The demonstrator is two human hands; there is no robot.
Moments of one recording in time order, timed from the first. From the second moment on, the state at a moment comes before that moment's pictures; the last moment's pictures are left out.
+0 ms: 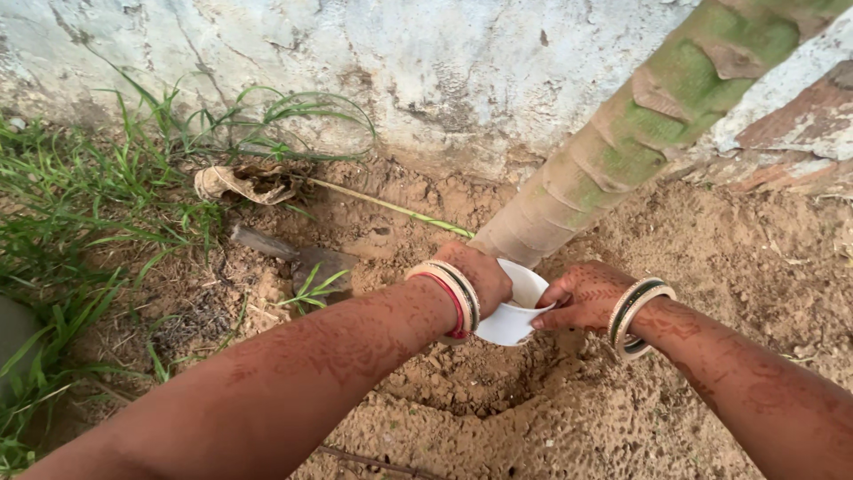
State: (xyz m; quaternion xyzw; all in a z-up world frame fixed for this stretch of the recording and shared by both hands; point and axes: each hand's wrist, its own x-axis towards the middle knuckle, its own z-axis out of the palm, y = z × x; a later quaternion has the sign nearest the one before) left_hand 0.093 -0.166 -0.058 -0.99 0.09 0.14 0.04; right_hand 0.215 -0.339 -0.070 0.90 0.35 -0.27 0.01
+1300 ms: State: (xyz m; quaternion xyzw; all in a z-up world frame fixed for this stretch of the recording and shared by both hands) left_hand 0.168 -0.116 -0.103 -0.92 -0.18 0.13 -0.32; right_hand 0.276 -0.402 -0.092 0.97 0.19 -0.15 0.05
